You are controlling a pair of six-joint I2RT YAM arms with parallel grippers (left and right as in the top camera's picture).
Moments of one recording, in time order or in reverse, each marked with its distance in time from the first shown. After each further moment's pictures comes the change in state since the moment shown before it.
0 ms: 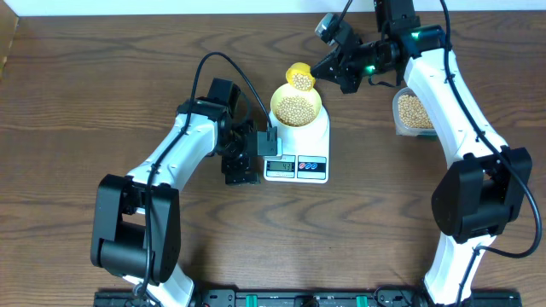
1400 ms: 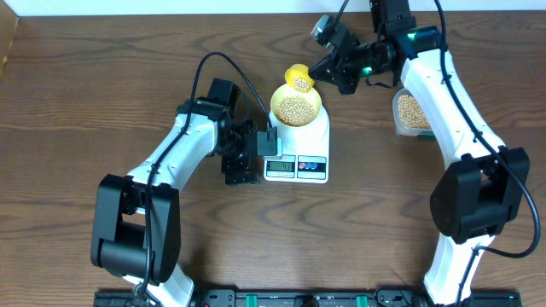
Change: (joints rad) left arm 0.000 0.000 0.000 0.000 0.000 0.000; right arm 0.013 0.000 0.000 0.002 0.029 -0.029
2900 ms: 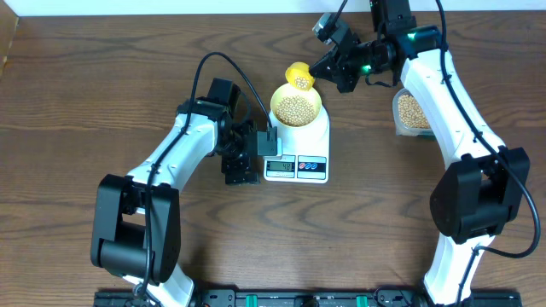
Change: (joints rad) left arm 0.000 0.000 0.000 0.000 0.000 0.000; right arm 0.000 0.000 0.000 0.019 0.016 0.078
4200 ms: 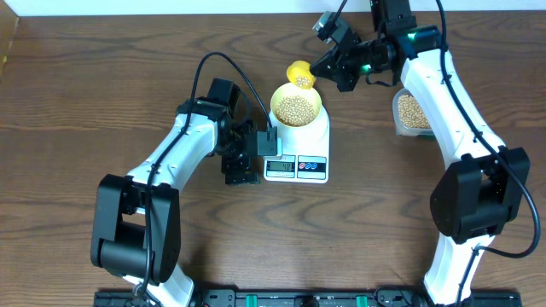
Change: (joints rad) left arm 0.000 0.000 0.000 0.000 0.000 0.000; right arm 0.000 0.000 0.000 0.011 0.020 0.010
